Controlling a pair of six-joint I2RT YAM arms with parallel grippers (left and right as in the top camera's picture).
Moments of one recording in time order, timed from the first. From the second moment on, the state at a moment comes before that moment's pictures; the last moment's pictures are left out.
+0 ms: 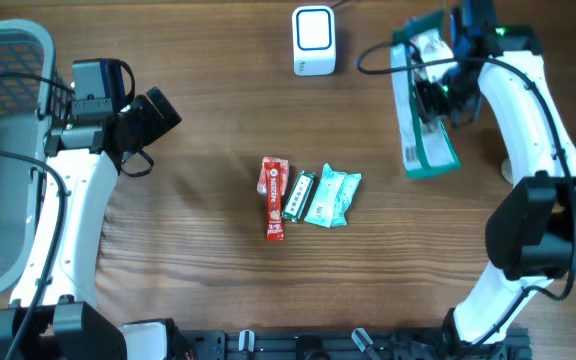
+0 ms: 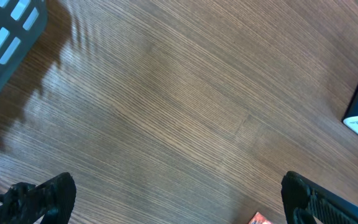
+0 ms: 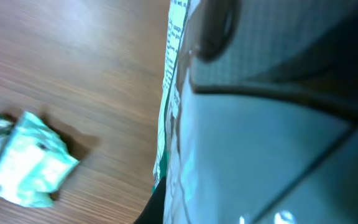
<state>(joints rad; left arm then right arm) 0.07 1.48 1.22 -0.76 0.00 -0.55 0.01 1.97 1.72 -1.20 -0.14 -0.27</state>
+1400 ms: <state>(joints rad) 0.07 1.48 1.22 -0.76 0.00 -0.55 0.27 1.97 1.21 -0.45 0.03 0.36</state>
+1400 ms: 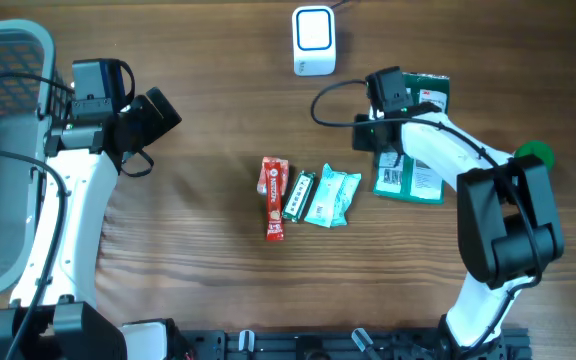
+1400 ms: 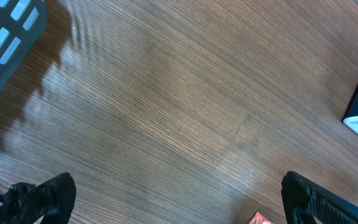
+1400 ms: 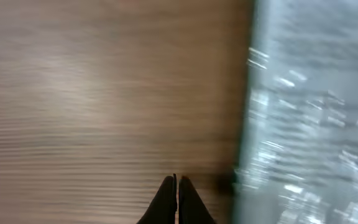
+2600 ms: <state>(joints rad) 0.07 1.48 1.22 -0.76 0.00 -0.55 0.04 1.56 1.26 -0.92 -0.36 0.26</state>
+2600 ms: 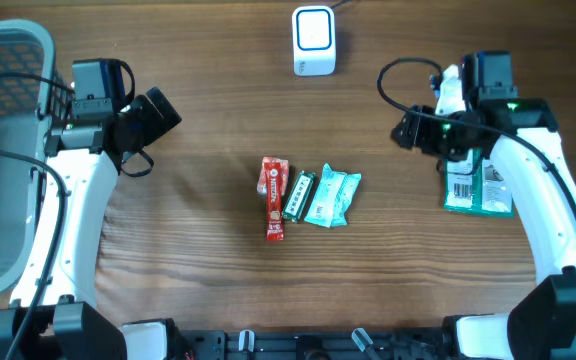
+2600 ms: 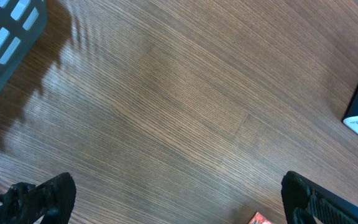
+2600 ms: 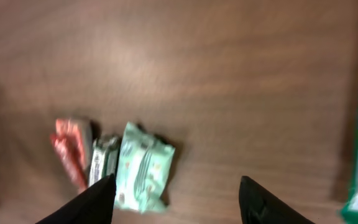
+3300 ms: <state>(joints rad) 0.07 1.48 1.22 -0.76 0.00 -0.55 0.34 1.61 0.81 -0.30 -0.41 0.53</state>
